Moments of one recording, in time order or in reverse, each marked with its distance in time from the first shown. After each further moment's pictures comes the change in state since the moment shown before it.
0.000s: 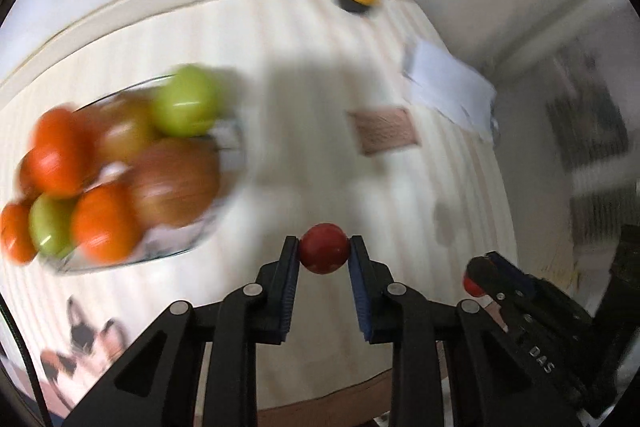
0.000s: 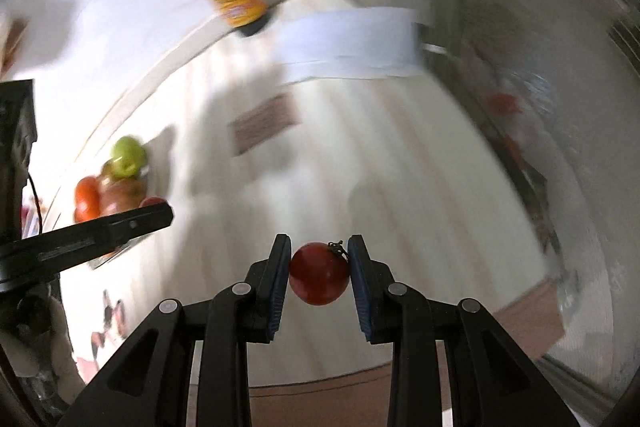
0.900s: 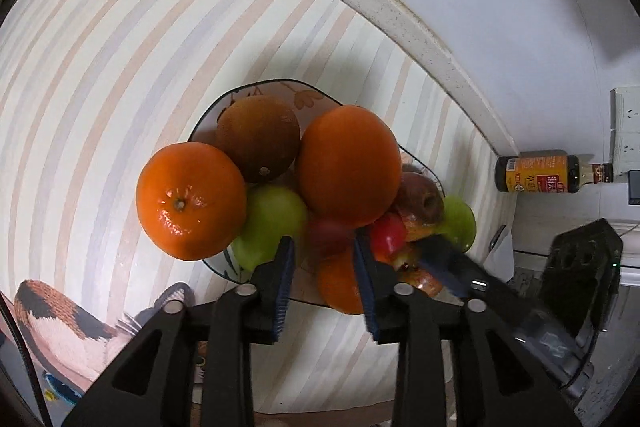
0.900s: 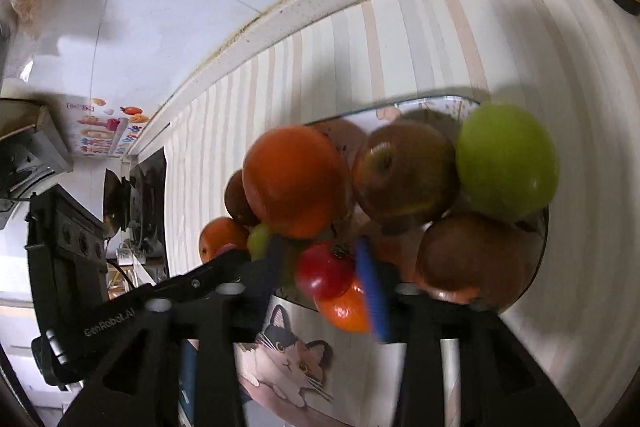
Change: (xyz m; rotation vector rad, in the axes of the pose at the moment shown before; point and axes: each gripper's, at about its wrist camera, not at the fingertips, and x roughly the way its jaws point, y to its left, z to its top) left arm -0.044 0.231 0.002 -0.668 -0.030 -0.105; right arm 0.141 0.263 0.068 -0.183 0.382 0.377
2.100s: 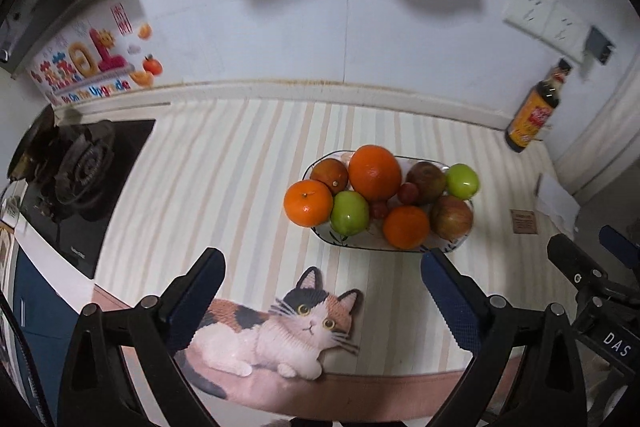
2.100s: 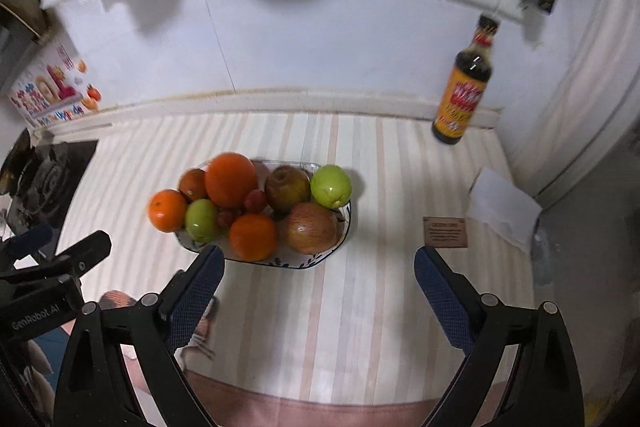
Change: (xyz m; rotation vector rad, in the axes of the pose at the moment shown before) left arm -0.147 -0.044 -0.159 0.408 -0.481 0.377; right arm -0.169 0.091 -0.157 -0.301 -0.439 -0.560
